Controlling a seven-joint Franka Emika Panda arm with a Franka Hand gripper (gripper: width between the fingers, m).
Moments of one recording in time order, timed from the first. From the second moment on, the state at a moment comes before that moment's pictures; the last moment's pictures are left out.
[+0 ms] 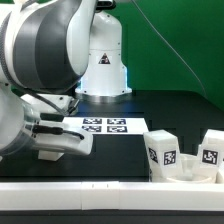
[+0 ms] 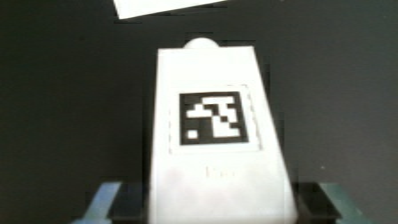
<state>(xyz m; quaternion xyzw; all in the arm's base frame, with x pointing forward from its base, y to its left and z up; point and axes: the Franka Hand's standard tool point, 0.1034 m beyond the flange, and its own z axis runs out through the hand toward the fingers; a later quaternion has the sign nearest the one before) 0.512 -0.126 0.024 -0.87 0.16 0.45 0.11</state>
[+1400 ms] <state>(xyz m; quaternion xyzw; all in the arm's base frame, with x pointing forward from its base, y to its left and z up) 0.570 -0.019 0.126 -0.96 0.20 0.17 0.06</state>
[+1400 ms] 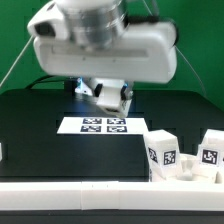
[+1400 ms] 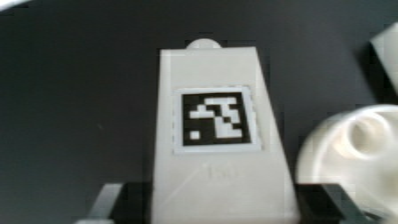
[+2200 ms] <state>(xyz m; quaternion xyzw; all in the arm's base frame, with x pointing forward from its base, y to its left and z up) 0.586 0.027 0.133 -0.97 0.20 -0.10 0.04</state>
